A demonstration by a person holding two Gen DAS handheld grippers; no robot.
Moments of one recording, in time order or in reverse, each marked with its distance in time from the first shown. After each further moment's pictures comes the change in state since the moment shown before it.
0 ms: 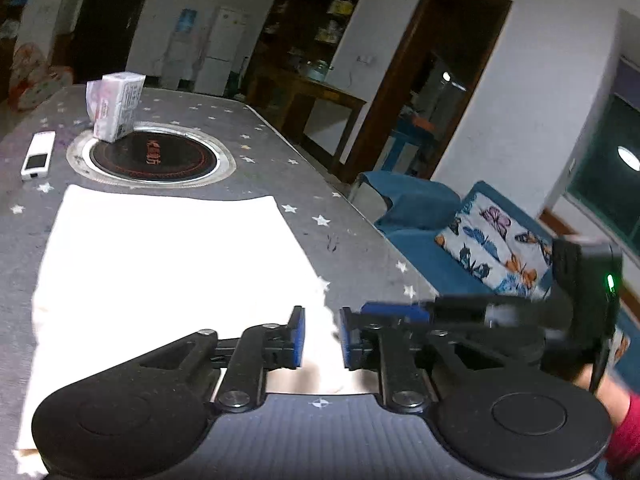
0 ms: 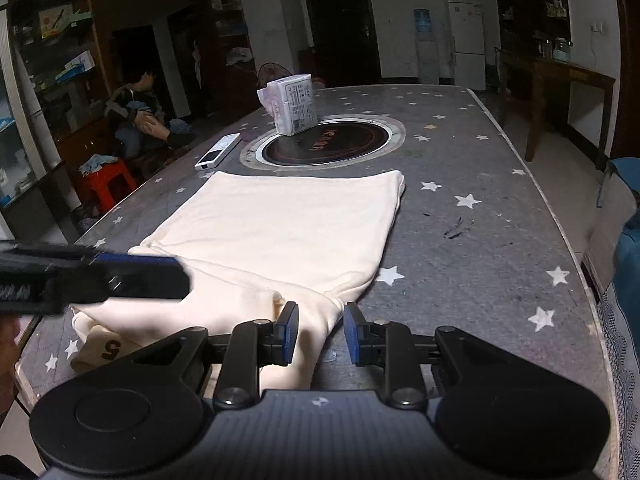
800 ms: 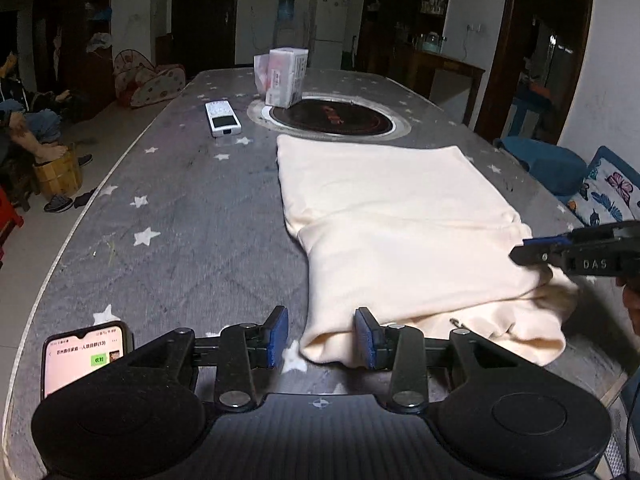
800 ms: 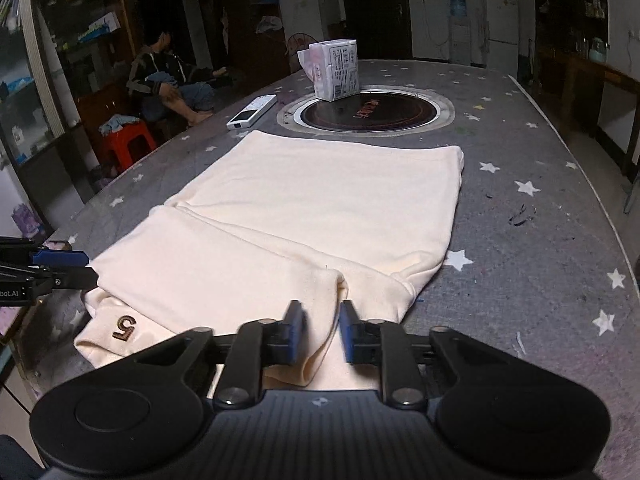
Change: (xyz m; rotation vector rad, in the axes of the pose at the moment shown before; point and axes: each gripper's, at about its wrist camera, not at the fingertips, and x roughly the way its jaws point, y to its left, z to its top) left arm -0.068 0.082 -0.048 -0.002 0.100 0.389; right arm 0.032 0.037 -0.006 -0.088 0.083 0.041
